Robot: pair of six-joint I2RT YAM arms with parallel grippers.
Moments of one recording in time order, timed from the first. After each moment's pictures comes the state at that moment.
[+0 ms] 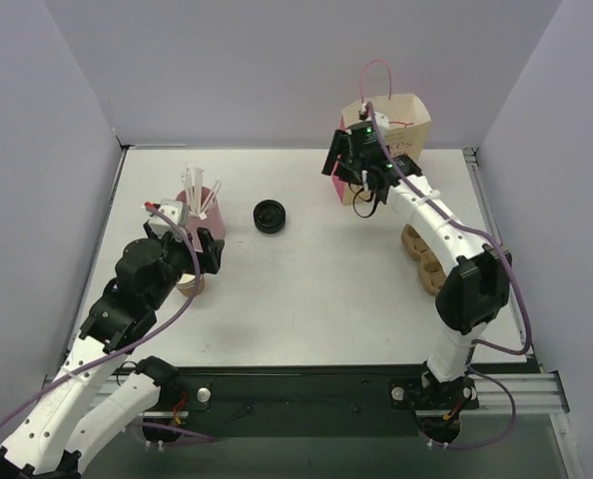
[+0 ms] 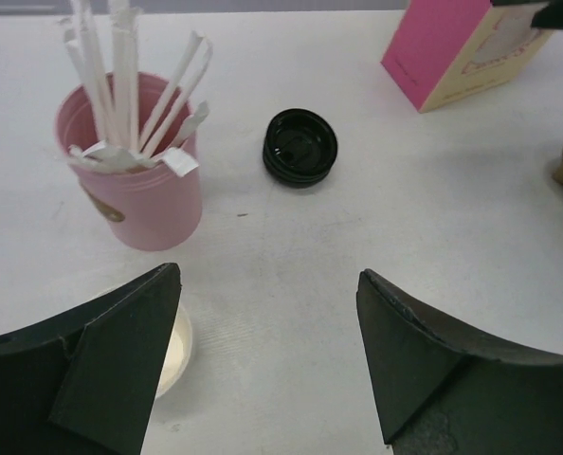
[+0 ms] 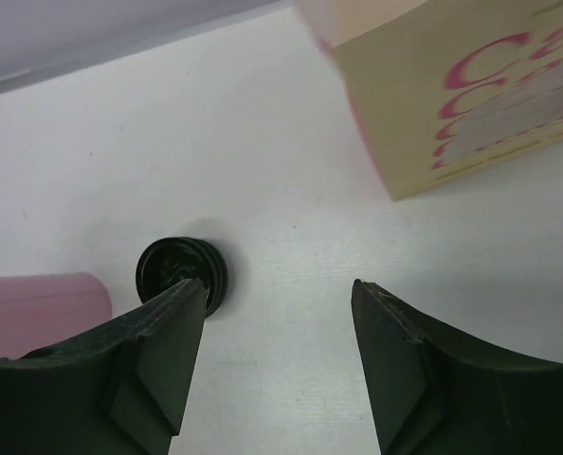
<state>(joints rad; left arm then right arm) -0.49 0.67 0.82 -0.38 -0.16 -0.23 0.44 1.77 1.69 -0.53 0.24 0.55</state>
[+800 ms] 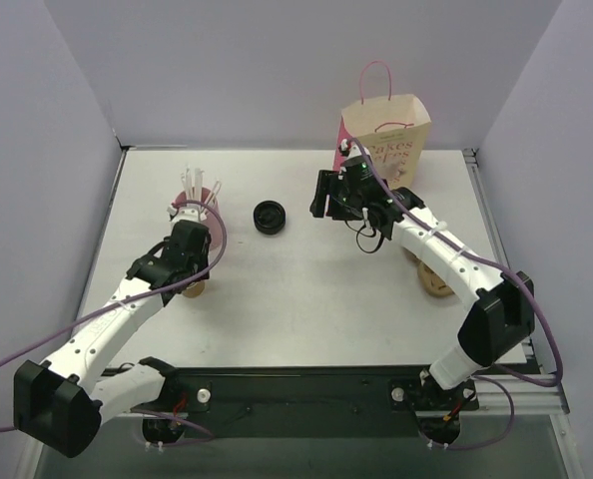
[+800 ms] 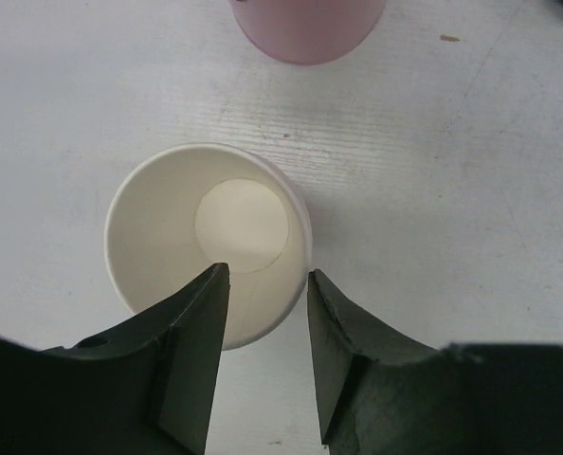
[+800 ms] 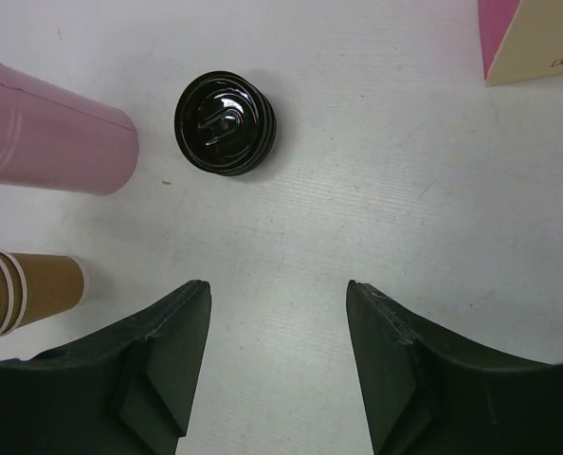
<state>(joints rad) -0.46 1.07 0.84 -0.67 -0.46 -0.41 0.57 1.59 1.40 -0.49 0.08 0.48</state>
